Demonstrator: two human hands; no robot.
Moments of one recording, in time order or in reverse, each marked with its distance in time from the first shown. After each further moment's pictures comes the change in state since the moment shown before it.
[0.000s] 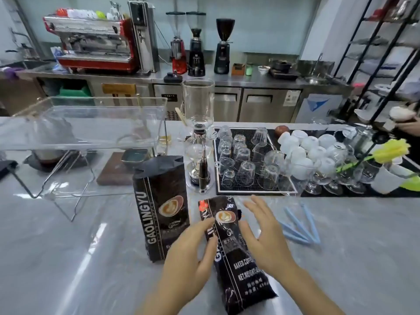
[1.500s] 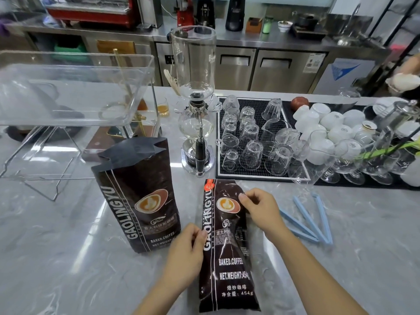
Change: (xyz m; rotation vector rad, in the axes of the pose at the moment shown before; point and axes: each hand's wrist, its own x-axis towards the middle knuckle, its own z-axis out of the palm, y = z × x) left_hand 0.018 -0.045 0.060 -0.117 -0.077 -0.574; right_hand 0.082 0.082 0.042 0.348 -0.147 0.486
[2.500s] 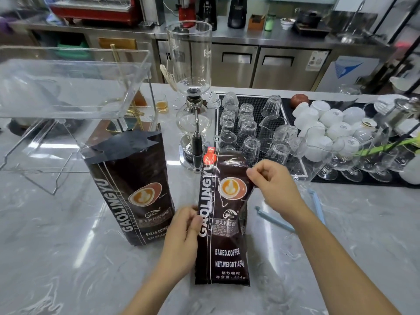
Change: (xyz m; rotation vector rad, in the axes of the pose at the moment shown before) left_hand -0.003 0.021 -0.005 -0.112 0.096 0.185; right_hand -0.008 -0.058 -0.048 0.009 -0.061 -0.286
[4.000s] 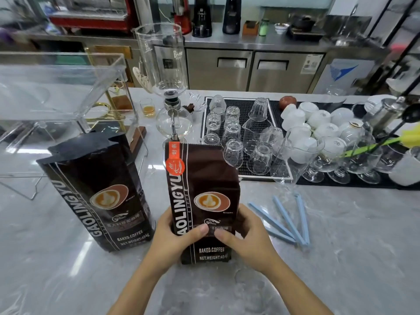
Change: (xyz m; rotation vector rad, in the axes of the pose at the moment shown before) left_hand 0.018 0.008 0.029 -0.487 -0.074 -0.084; right_hand -0.068 0.064 0.011 0.267 -0.176 0.022
